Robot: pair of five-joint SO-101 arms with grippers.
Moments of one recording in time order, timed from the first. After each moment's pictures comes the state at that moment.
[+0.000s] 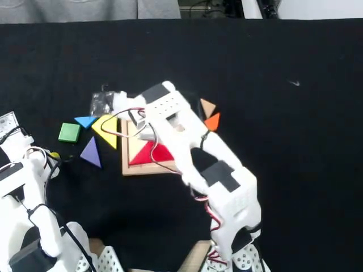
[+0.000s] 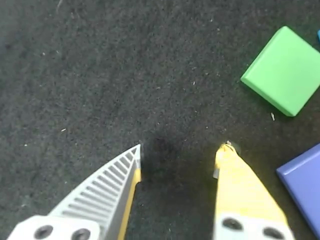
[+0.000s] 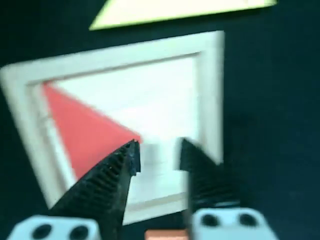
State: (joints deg) left arm -39.8 -25.4 64.0 33.7 -6.6; right arm -32.2 26.2 -9.2 68.3 52.7
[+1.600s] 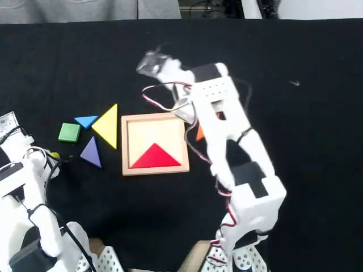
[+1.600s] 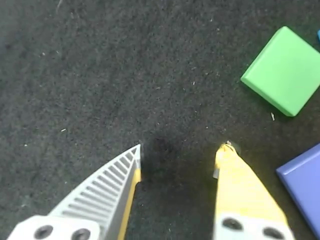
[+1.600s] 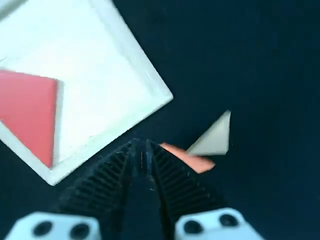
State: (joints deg) left arm -39.8 -25.4 64.0 33.7 -6.6; right arm -15.6 16.6 -7.1 76.0 36.8
